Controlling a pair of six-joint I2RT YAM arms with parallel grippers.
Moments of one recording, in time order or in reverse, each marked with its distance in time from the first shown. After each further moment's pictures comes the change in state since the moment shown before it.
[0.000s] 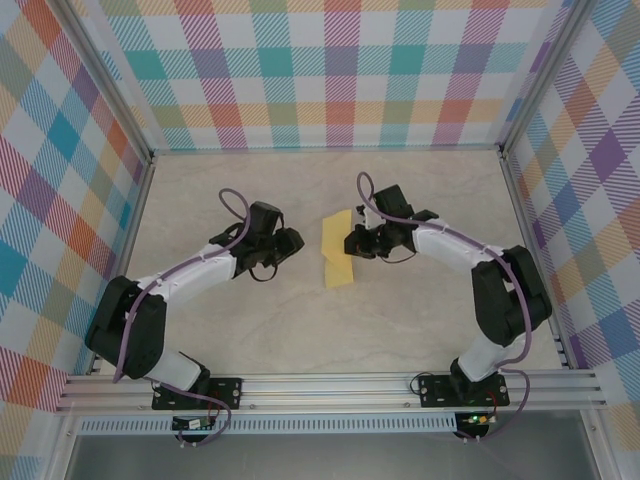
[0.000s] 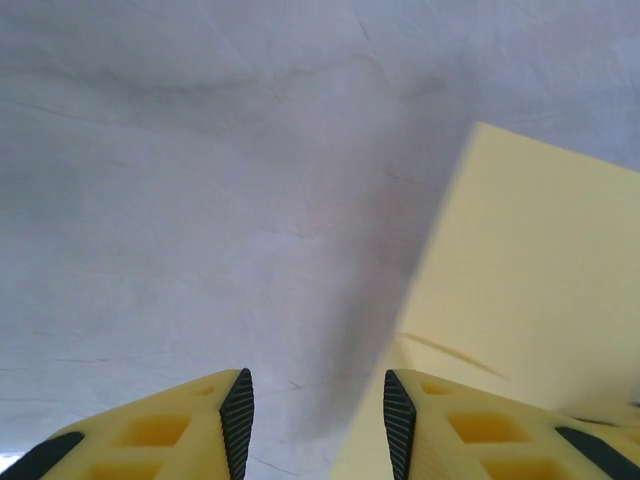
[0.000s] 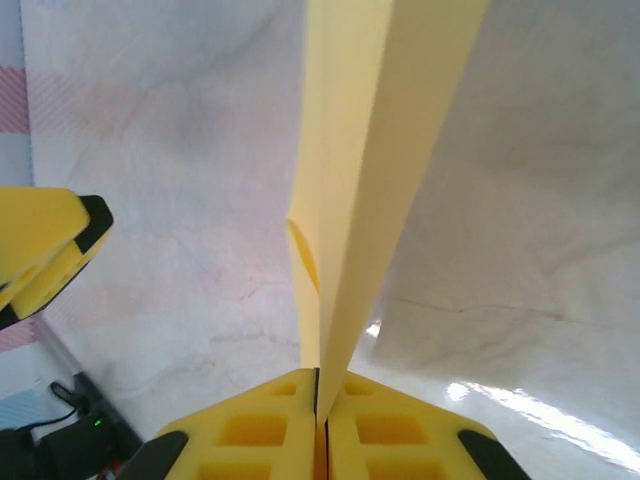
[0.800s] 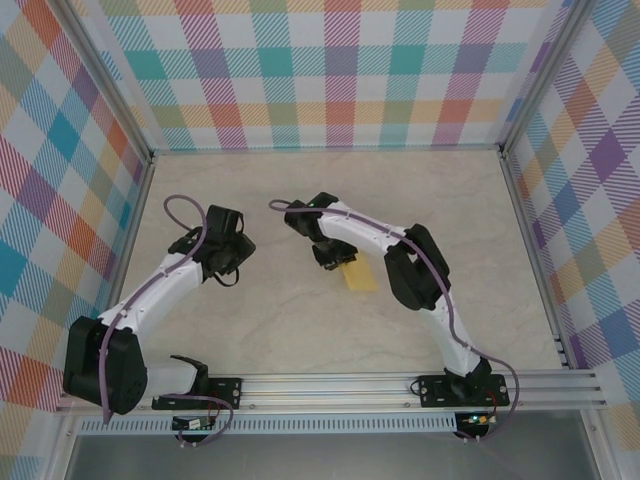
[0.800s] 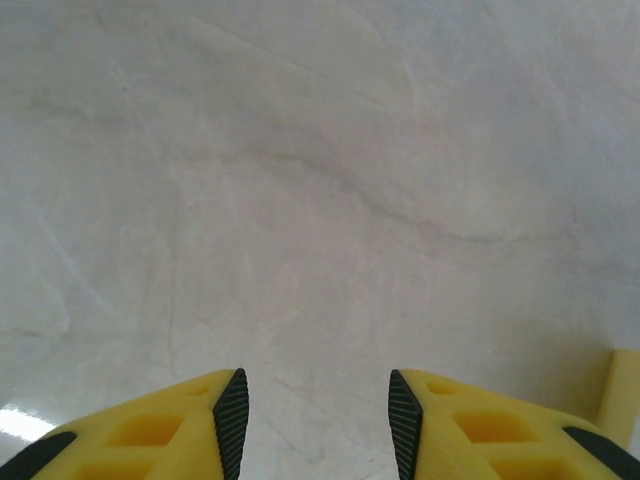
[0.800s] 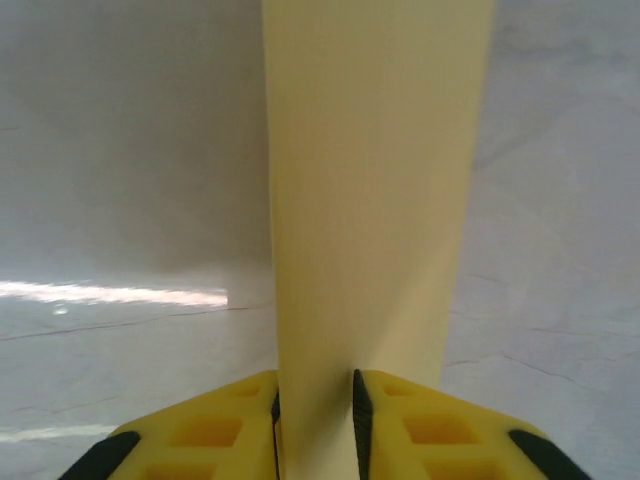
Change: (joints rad) left arm 0.182 -0.230 -0.073 -0.282 -0.200 -0.027; right arm 0.356 0.618 0.799 -0.858 0.748 0.048
